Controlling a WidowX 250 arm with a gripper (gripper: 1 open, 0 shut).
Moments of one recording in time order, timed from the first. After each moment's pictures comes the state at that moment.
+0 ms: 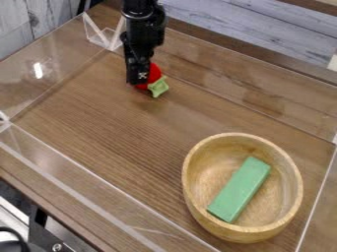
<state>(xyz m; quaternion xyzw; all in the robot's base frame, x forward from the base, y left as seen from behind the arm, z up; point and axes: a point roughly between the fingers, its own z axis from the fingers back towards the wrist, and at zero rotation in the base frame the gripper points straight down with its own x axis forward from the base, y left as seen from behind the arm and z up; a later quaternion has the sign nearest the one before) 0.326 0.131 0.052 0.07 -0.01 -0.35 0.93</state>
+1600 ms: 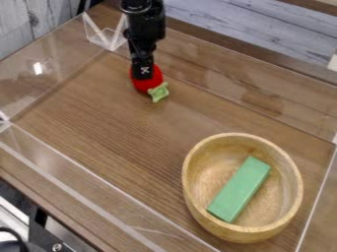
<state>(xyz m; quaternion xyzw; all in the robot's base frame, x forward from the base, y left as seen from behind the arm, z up) 0.334 0.120 0.059 0.04 -0.05 -0.38 0.92</state>
